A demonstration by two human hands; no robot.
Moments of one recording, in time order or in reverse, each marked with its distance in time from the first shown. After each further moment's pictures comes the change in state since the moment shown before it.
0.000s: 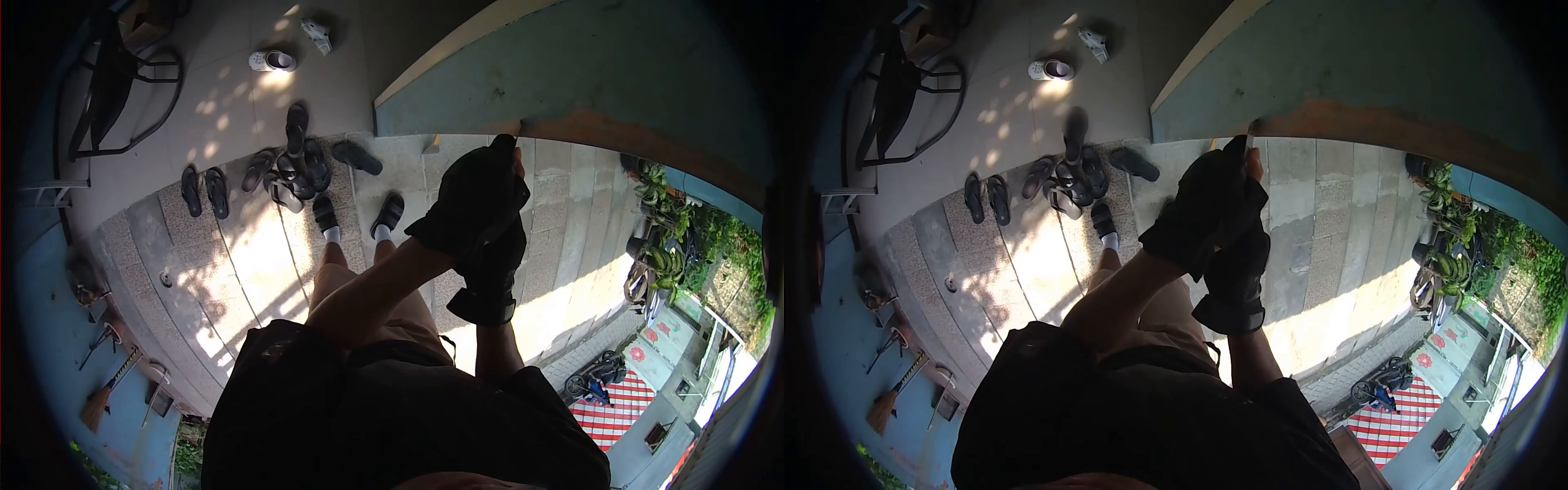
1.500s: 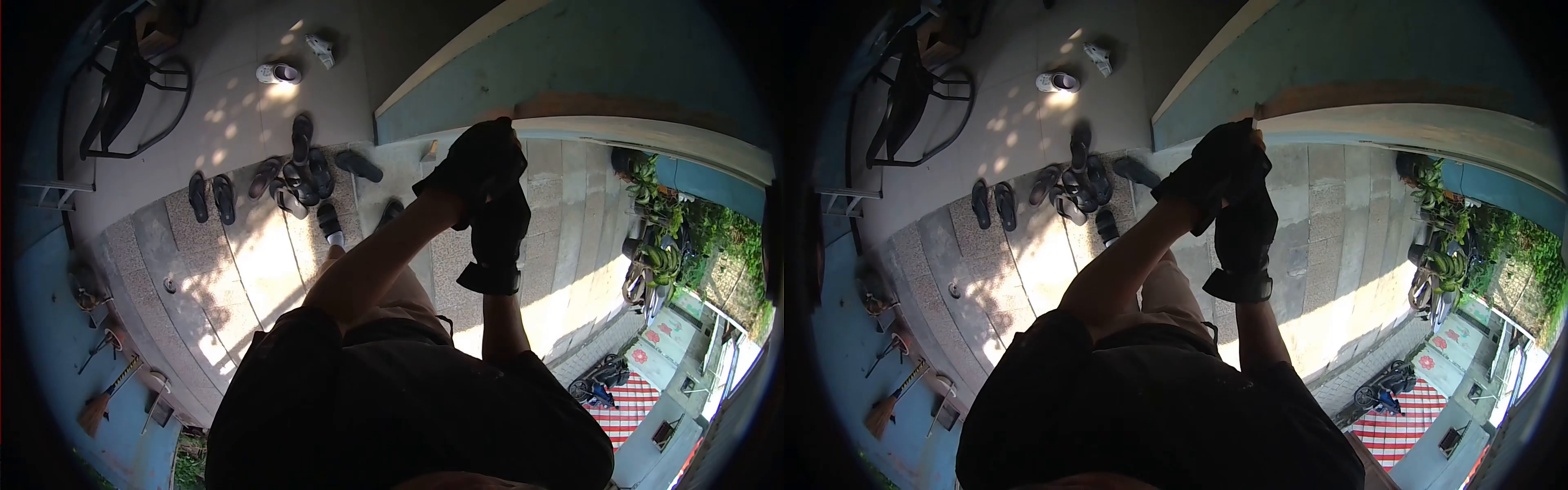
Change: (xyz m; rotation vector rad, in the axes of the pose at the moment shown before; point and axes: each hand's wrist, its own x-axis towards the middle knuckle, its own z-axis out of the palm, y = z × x) left_hand 0.000 0.009 -0.020 -0.183 0.021 0.411; right_hand 0.009 -0.045 -0.010 -0.077 0.107 0.021
